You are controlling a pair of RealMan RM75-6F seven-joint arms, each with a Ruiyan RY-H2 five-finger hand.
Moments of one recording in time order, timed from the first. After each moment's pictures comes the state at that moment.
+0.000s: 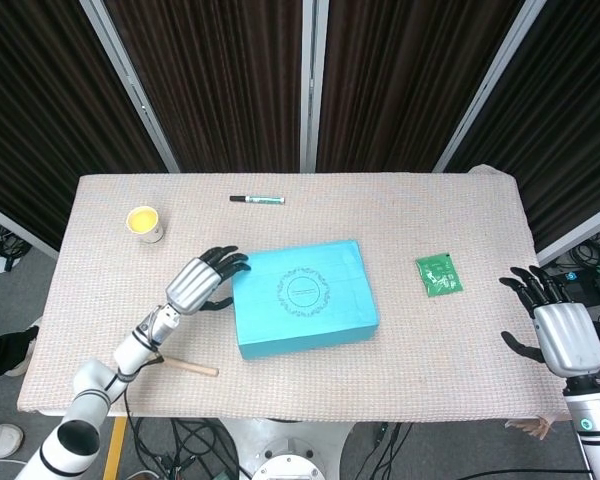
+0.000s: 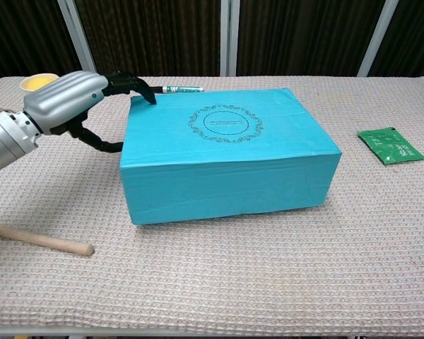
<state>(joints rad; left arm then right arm) -0.71 -2.10 0.05 -0.12 1.70 1.42 -0.72 0.19 -0.98 0.08 -1.73 -1.53 1.40 -0.02</state>
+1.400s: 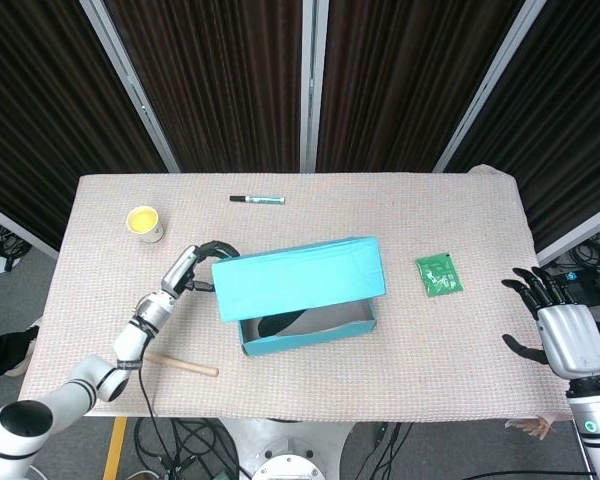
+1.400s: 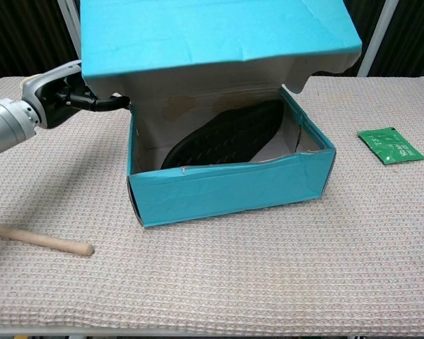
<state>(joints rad) -0.75 -1.80 -0.05 -0.73 1.51 1.05 -1.47 0.18 -0.98 0.07 -1.72 -1.54 1.41 0.01</state>
